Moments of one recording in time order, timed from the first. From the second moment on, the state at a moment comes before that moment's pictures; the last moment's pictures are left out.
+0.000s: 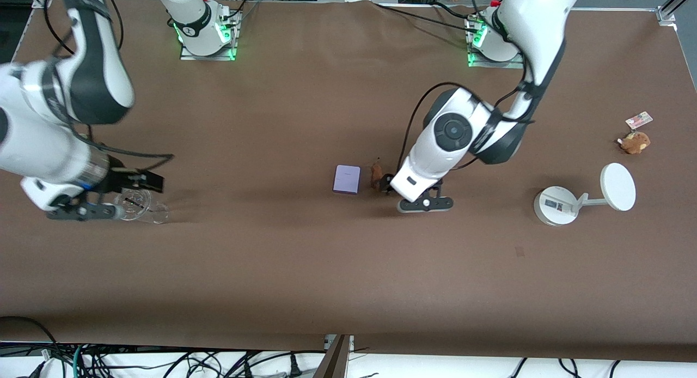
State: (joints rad) left arm -0.31 0.62 -0.28 -1.63 0.05 2.32 -0.68; right arm 0.13 0.39 0.00 -1.53 0.00 1.87 0.12
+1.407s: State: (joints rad) left arm -0.43 0.70 -0.25 -1.66 0.16 2.34 -0.83; right arm 0.43 0.63 0.00 -1.53 0.02 2.16 0.54
